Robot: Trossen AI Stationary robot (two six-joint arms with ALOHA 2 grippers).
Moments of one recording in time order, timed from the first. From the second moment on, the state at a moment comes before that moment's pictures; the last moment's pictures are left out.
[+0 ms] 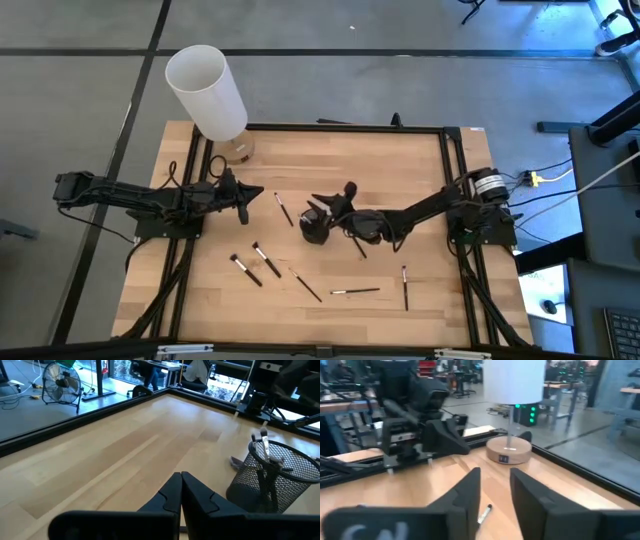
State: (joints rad) left arm 0.03 0.58 0.01 0.34 -0.40 -0.30; right arm 0.22 1.81 0.91 0.88 0.77 0.07
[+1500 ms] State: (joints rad) left arm 0.03 0.58 0.01 0.34 -0.45 -0.26; right arm 0.16 1.78 0.91 -0.18 0.24 0.87
